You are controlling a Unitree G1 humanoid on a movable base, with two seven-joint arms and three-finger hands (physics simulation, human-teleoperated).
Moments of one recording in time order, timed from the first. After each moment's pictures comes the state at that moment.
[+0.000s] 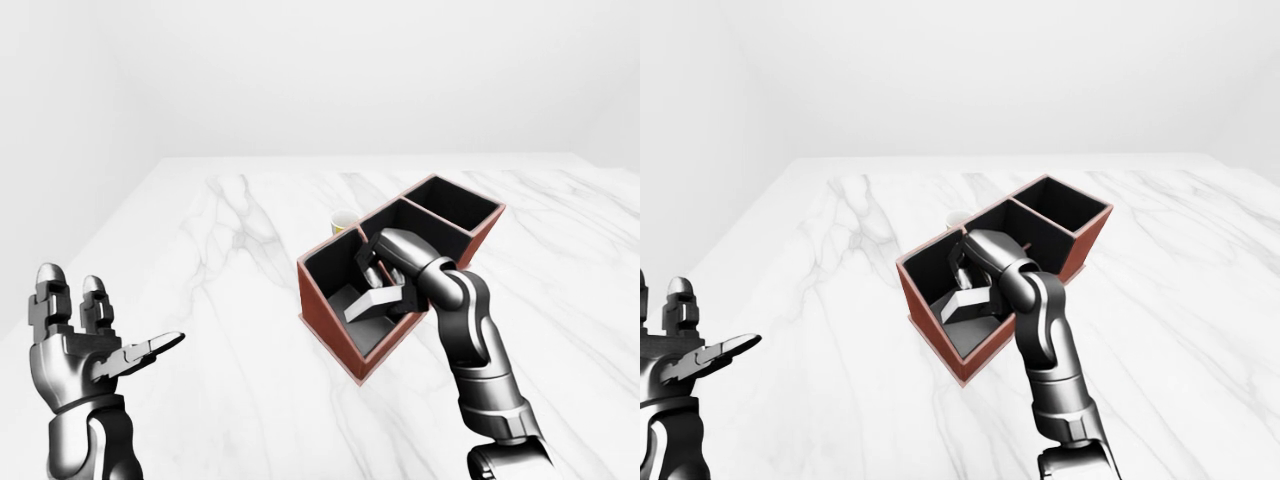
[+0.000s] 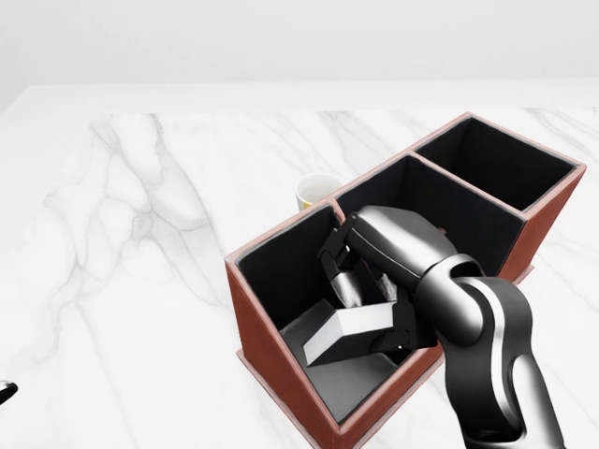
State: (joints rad) left arm 0.17 0.05 0.55 -0.33 -0.40 -0.04 -0.10; right arm -0.41 -0.14 0.04 -0.12 -0.89 0.09 0.70
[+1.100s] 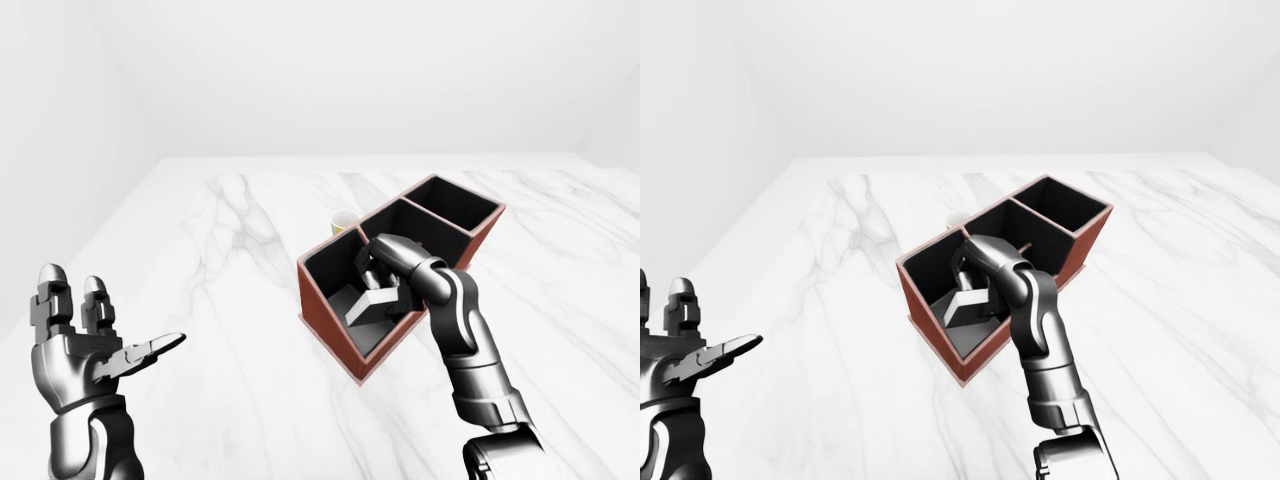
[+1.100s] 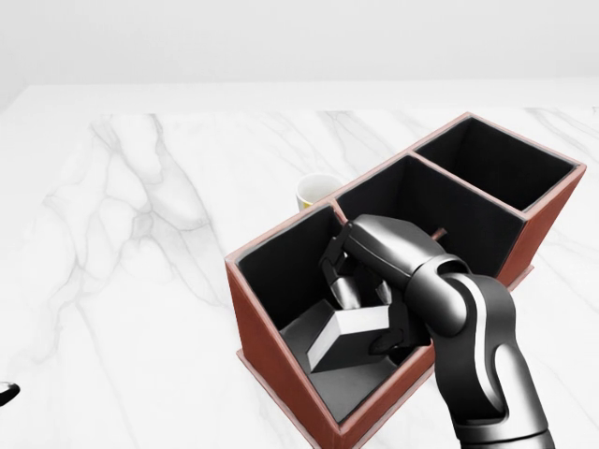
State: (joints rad) left arm 0.17 0.05 0.54 -0.32 -0.40 -0.05 -0.11; right arm -0.44 -0.13 0.04 0.01 -0.93 0.09 0.70
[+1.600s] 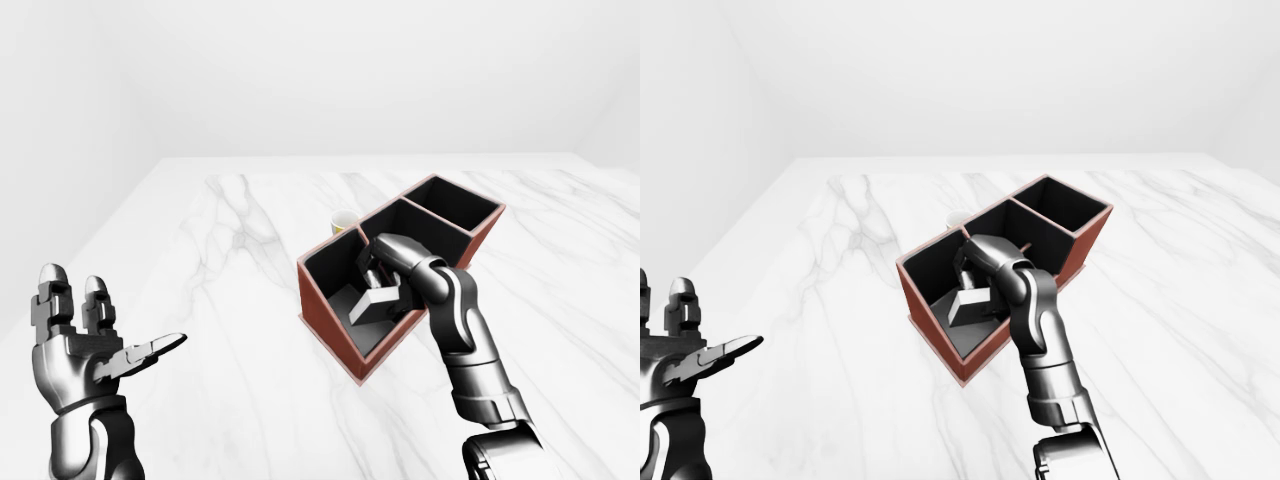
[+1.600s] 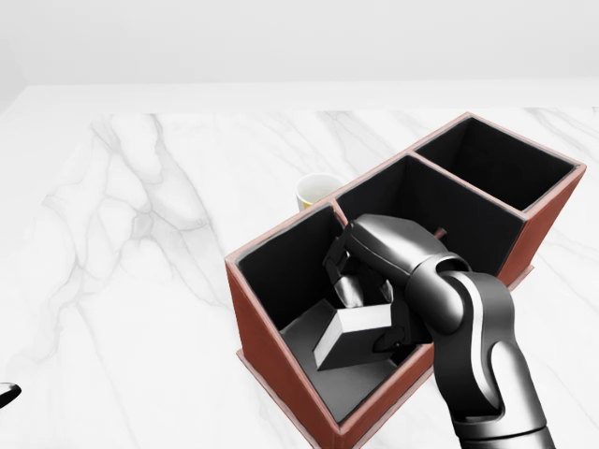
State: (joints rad) left arm 0.17 0.05 0.54 -0.33 -0.40 -0.05 -0.11; right arm -0.45 -0.13 0.03 0.03 -0.98 0.09 0.70
